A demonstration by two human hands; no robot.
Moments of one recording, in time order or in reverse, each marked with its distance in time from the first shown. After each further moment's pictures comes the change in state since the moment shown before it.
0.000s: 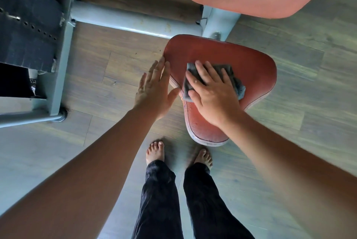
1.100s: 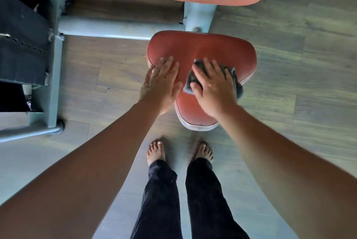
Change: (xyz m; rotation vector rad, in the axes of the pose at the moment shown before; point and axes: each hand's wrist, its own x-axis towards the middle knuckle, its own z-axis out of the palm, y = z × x) left_hand -0.007 0.037 0.007 0.018 0.023 0.187; right_hand -0.035 0.014 0.009 0.094 0.041 0.285
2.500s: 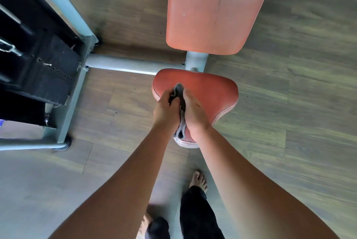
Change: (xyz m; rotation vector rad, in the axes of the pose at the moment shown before) left_hand -0.058 0.089 -0.065 -1.059 0.260 -0.453; right_hand -0.036 -0.069 -0.078 1.731 -0.103 0.366
